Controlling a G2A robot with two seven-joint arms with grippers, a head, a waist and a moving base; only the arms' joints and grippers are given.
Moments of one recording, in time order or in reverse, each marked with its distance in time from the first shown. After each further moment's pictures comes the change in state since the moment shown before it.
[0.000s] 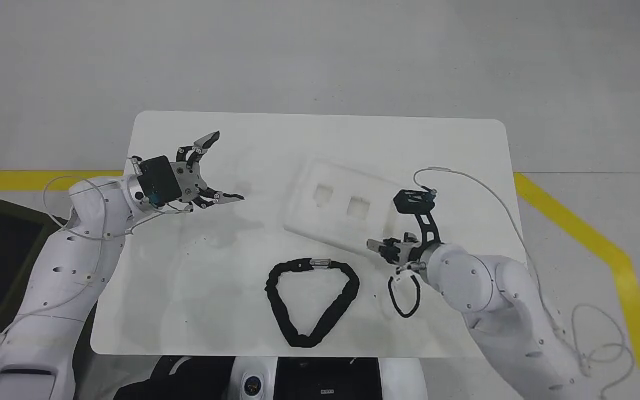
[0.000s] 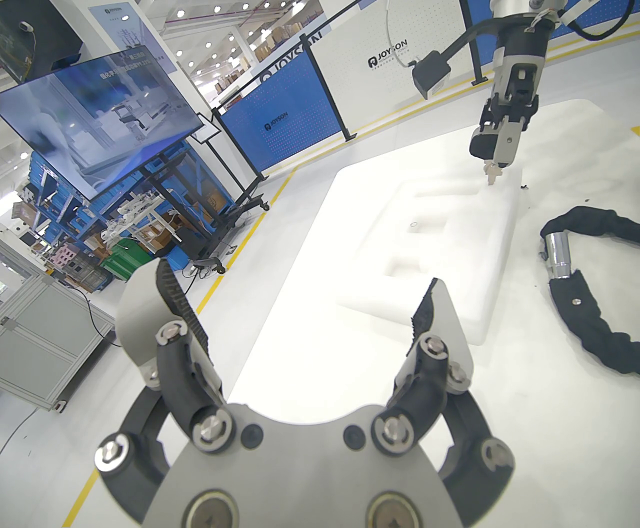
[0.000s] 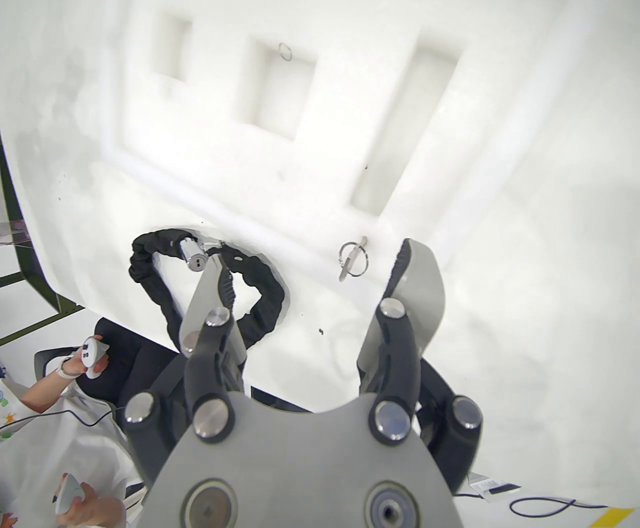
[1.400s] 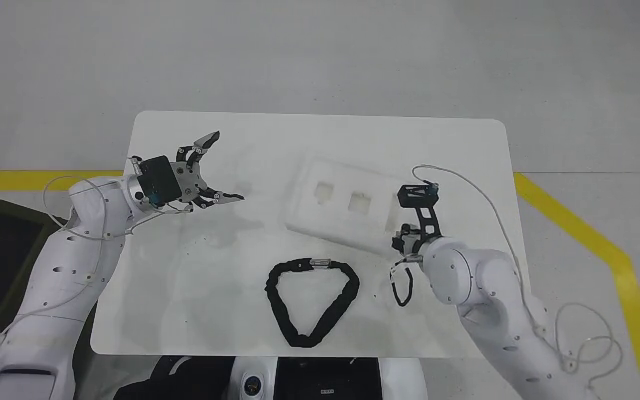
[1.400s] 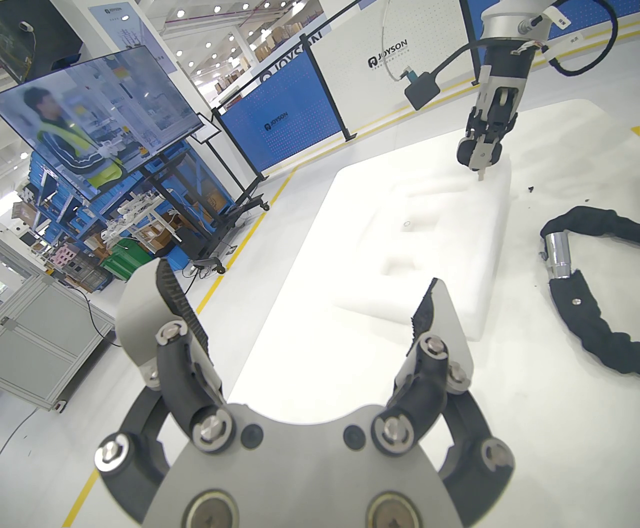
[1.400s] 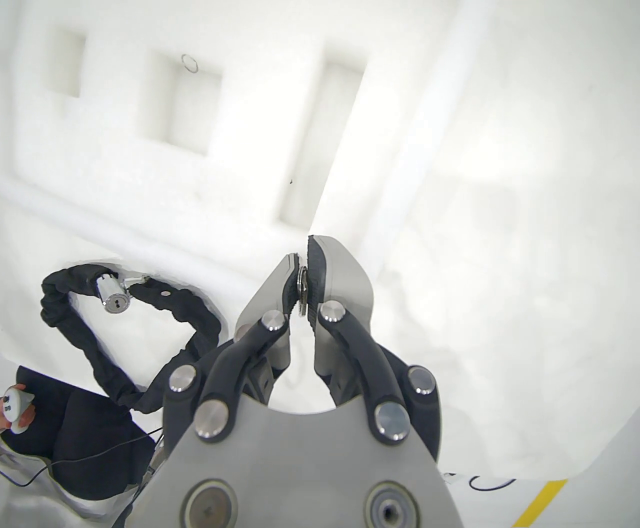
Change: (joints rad) left arm 0.000 0.000 0.000 0.000 0.000 0.000 0.000; right arm 0.039 -0.029 -0.030 0.049 -0.266 -0.017 0.072
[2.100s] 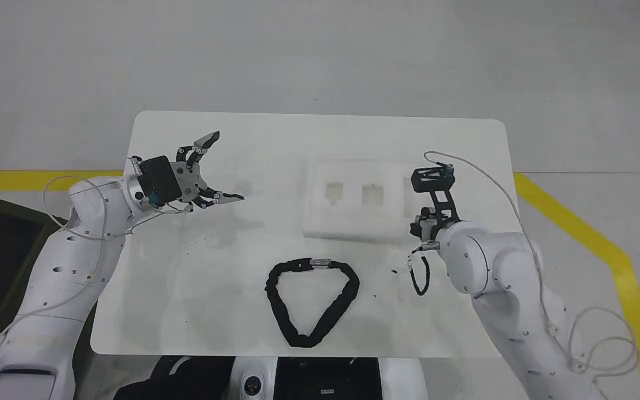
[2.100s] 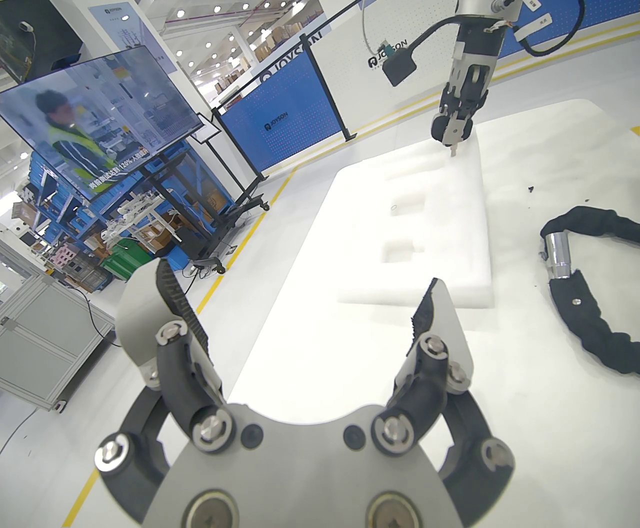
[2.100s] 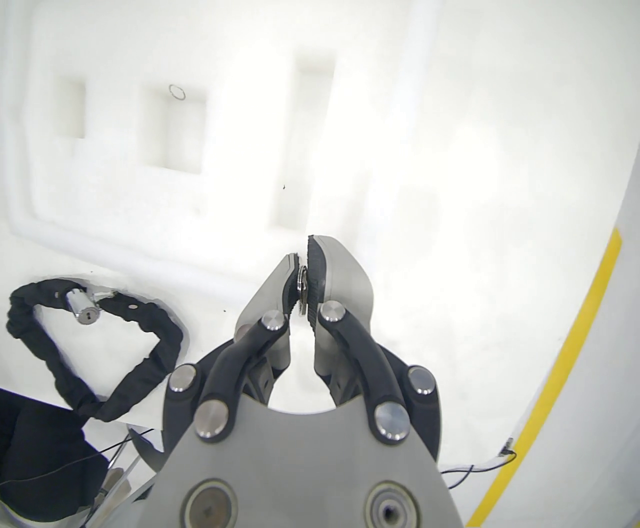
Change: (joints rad) left arm 0.000 0.000 0.000 0.000 0.000 0.000 0.000; right arm 0.037 -0.040 0.087 -0.027 -0.183 -0.172 0.172
